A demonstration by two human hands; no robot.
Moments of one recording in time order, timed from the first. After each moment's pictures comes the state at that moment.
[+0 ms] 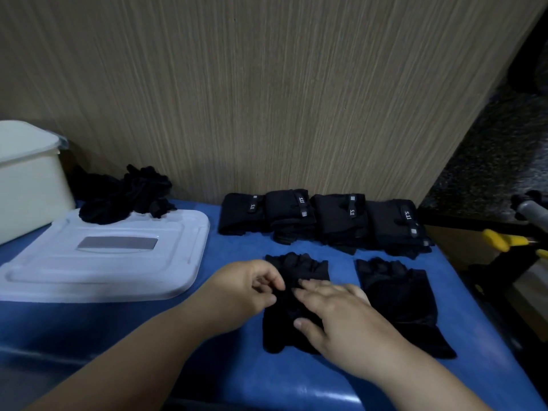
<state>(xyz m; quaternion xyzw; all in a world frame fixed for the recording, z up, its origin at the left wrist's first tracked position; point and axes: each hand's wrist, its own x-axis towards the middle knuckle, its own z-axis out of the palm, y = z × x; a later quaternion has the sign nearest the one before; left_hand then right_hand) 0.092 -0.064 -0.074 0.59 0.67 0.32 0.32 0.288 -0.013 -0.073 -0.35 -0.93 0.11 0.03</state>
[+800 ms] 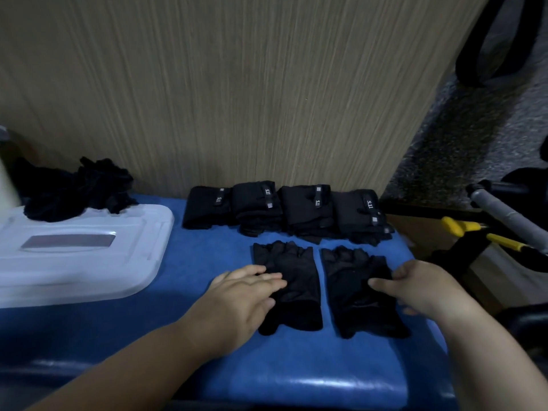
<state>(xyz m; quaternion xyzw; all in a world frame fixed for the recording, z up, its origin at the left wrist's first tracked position) 0.132 -0.055 -0.107 0.74 0.63 0.16 0.14 0.398 0.052 -0.043 -0.71 -0.65 0.26 0.07</state>
